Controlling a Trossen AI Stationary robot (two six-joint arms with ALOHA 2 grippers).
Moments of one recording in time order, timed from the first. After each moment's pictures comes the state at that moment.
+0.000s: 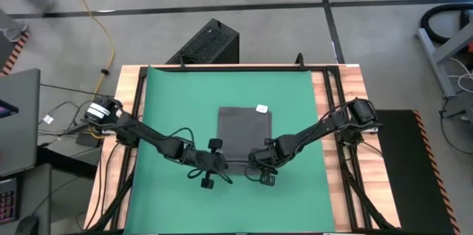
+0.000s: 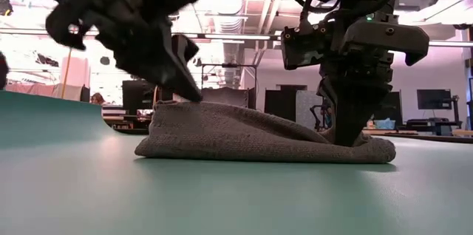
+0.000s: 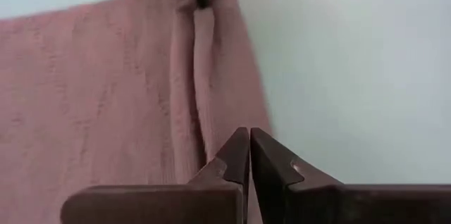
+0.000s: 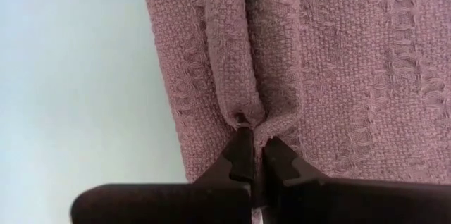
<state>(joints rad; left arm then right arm) -0.36 1.65 0.82 0.14 -0.20 -0.06 0.29 1.84 1.14 -0.58 0.05 0.47</state>
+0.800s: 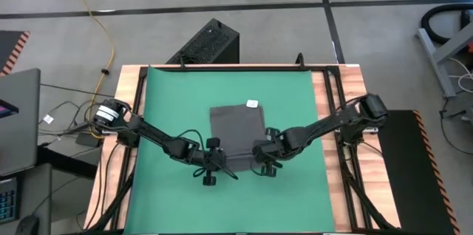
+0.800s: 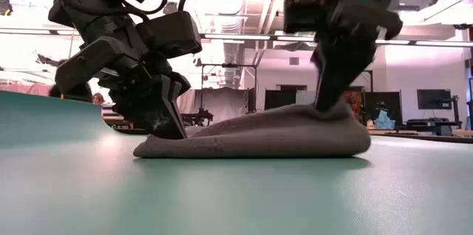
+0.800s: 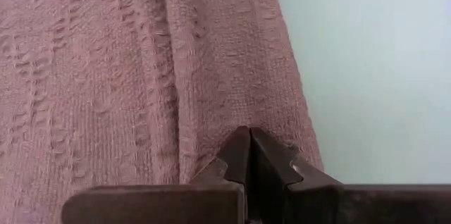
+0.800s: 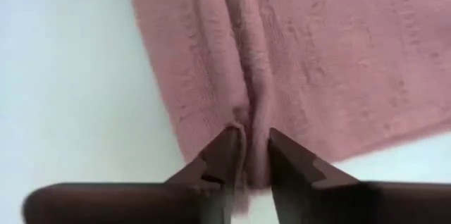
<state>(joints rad) -0.33 1.75 0.82 0.07 -0.18 -0.19 0.29 1.70 1.13 -0.62 0.18 0.41</state>
